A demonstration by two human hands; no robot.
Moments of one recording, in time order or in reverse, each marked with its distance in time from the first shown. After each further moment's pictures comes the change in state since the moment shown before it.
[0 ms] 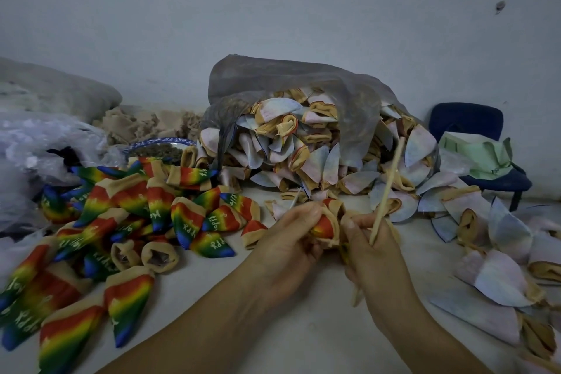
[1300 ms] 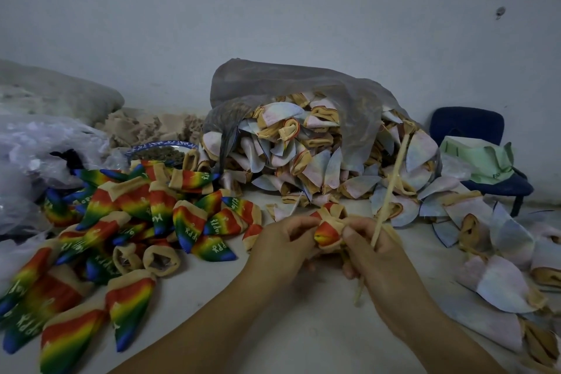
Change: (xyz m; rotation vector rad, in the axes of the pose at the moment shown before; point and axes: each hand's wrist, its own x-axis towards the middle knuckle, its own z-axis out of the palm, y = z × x) left_hand -0.006 0.004 -0.004 0.749 0.180 0.236; right_hand -0.002 -0.008 -0.012 0.018 -0.240 -0.014
